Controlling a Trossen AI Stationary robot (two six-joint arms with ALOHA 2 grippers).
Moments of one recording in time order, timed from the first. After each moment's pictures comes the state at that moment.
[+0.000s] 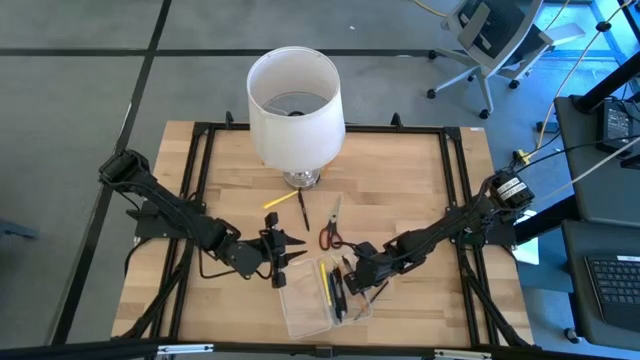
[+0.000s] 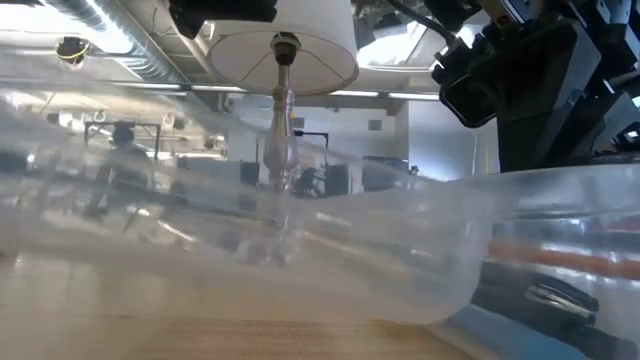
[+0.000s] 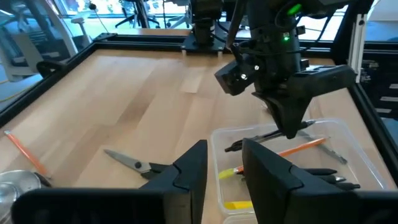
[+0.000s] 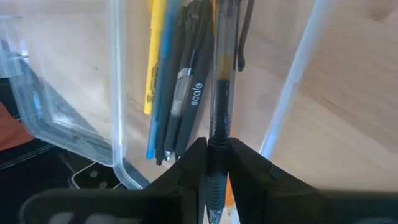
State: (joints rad) left arm -0.55 1.42 0.87 0.05 -0.71 -0.33; right arm 0.48 1.73 1.01 -0.25 -0.05 1.59
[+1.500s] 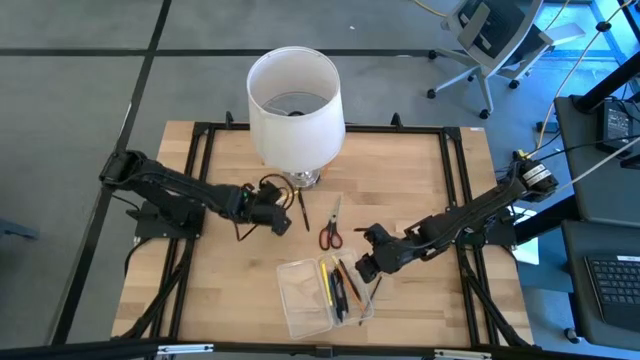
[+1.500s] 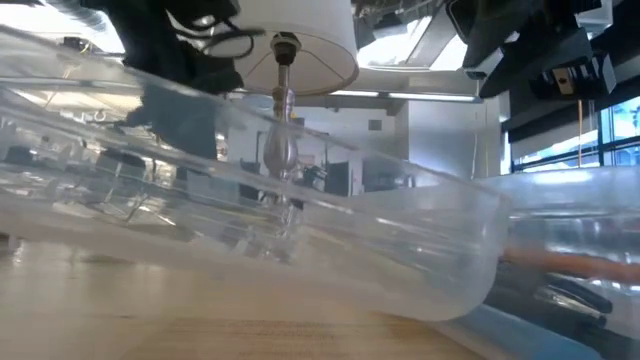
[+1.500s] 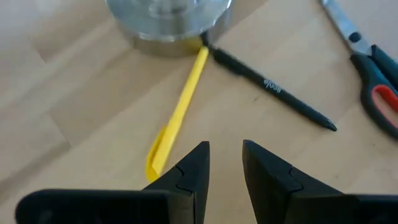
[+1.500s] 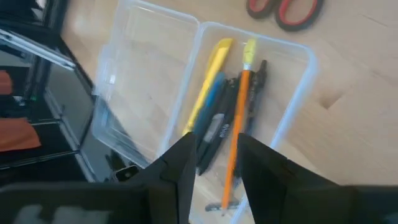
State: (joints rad) left arm -0.14 1.42 0.87 -0.66 -0.45 -0.97; right arm 0.48 1.49 1.01 -0.40 0.16 1.41
